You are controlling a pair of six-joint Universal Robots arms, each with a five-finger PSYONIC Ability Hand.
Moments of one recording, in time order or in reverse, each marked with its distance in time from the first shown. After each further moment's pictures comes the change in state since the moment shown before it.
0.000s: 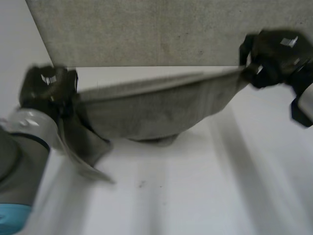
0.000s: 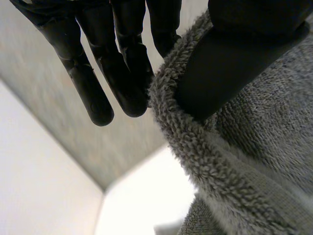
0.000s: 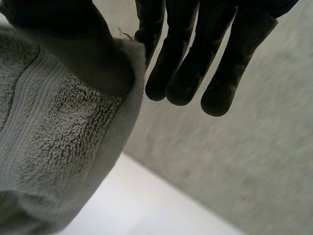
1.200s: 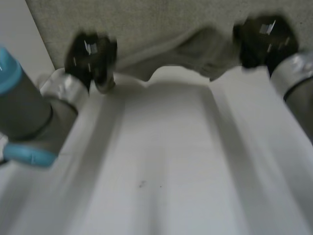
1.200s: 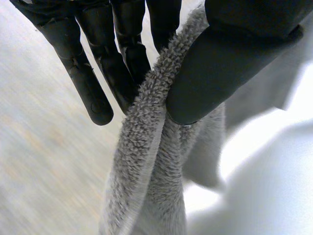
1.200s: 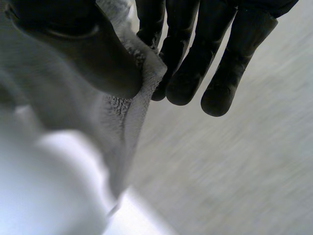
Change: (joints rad) left arm 0.052 -0.278 0.176 0.212 0.365 0.022; right arm 0.068 0.256 -0.139 -0.167 0.097 -0.226; left_hand -0.019 -0.046 -0.045 -0.046 -0.027; right_hand 0.003 0.016 0.003 0.000 0.014
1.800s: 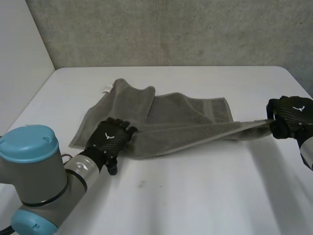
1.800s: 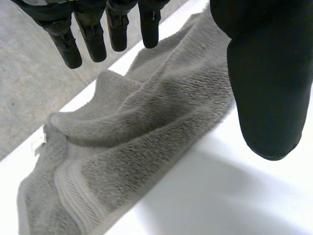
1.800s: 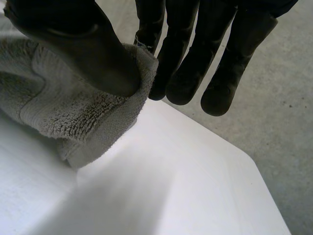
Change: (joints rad) left arm -0.011 -0.078 -0.366 0.013 0.063 0.042; right arm -0.338 -0.084 0.595 -0.280 -0.129 0.081; left_hand -0.975 -0.980 -0.979 -0.978 -0.967; right_hand 0.000 0.000 0.000 0.000 0.000
